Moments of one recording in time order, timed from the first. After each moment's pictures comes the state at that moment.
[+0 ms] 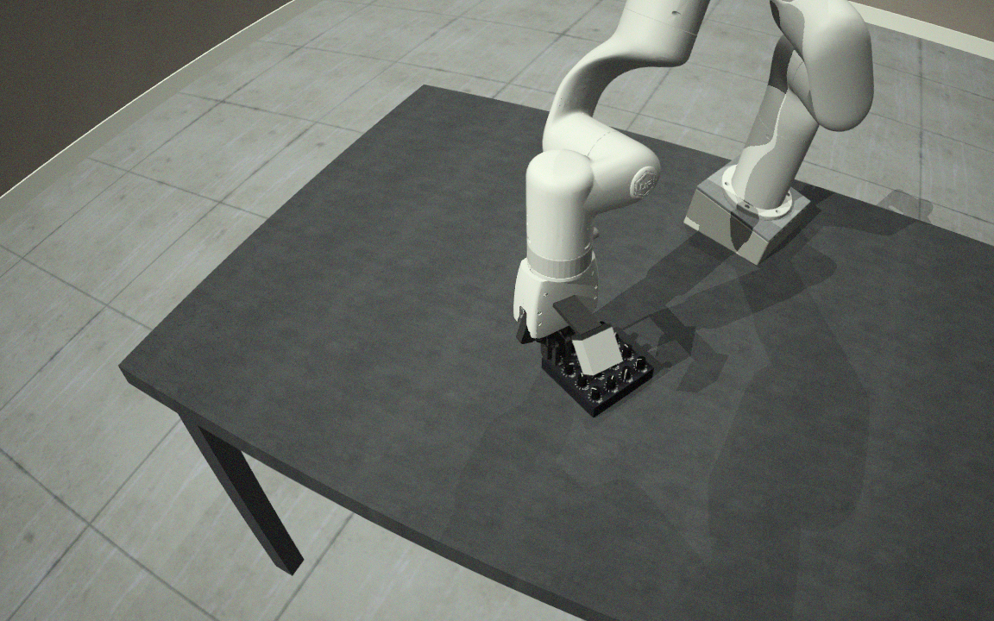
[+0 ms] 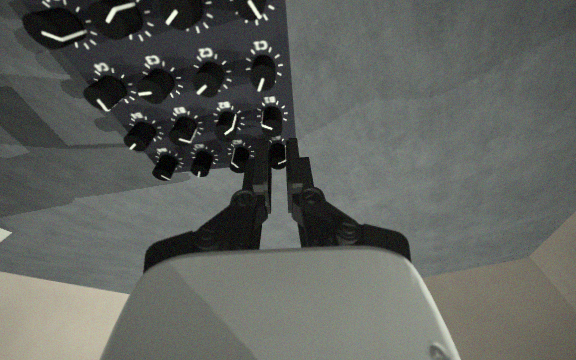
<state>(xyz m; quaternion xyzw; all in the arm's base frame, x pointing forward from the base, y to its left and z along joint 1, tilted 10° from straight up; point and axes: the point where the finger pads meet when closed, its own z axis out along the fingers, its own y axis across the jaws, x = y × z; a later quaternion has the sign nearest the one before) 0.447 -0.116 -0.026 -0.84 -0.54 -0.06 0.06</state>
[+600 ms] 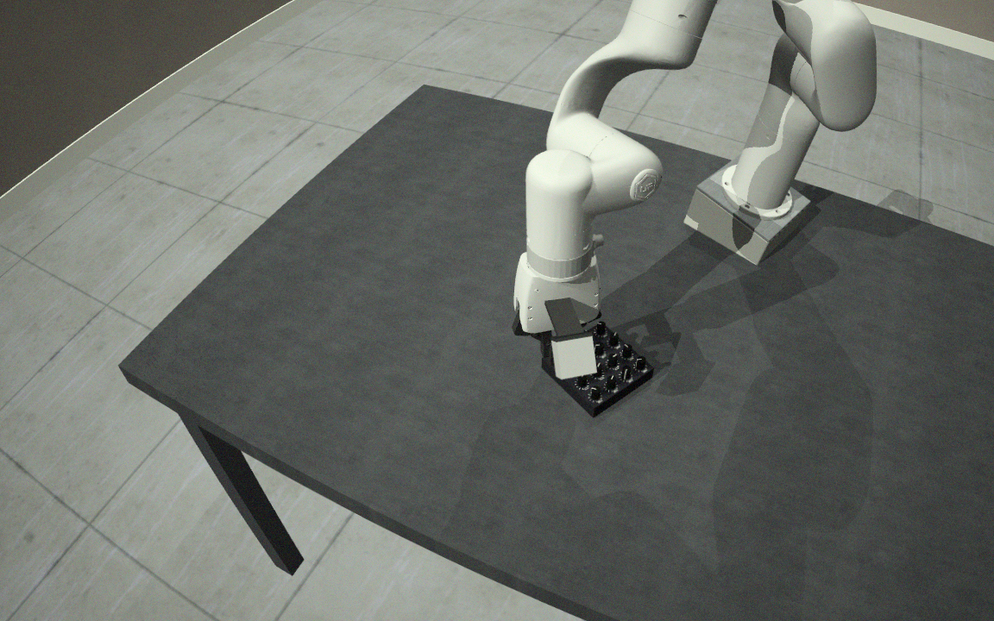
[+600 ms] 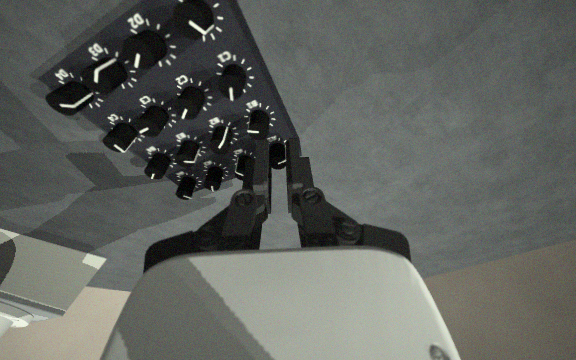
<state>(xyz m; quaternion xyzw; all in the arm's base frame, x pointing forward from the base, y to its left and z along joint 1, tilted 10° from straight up) 0.447 -0.116 -0.026 -0.91 -0.41 -0.05 0.07</state>
